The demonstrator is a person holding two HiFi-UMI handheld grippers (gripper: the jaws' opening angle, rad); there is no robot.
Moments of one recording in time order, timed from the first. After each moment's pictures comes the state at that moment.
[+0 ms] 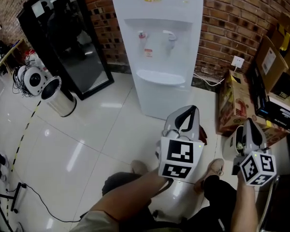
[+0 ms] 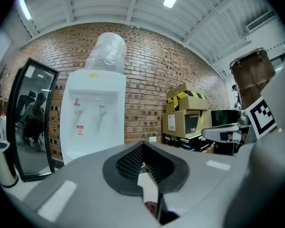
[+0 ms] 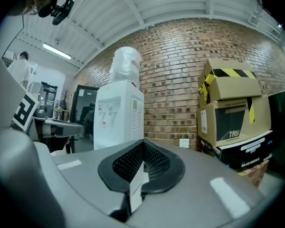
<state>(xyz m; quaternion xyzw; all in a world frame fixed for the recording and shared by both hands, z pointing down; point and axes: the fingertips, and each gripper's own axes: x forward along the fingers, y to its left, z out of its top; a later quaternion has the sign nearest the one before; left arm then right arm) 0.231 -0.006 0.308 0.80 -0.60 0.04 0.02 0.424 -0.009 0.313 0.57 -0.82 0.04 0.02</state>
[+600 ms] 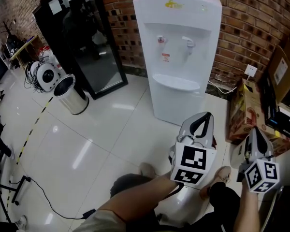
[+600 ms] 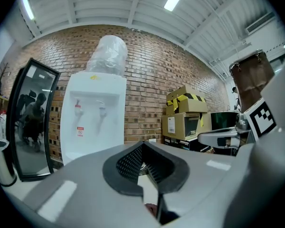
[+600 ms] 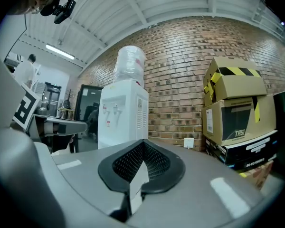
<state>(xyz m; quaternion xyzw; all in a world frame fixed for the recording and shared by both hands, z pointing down) 0.231 0.000 0.305 0.80 -0.59 0.02 0.02 0.406 -0.007 0.317 0.55 -0.83 0.03 0.03</state>
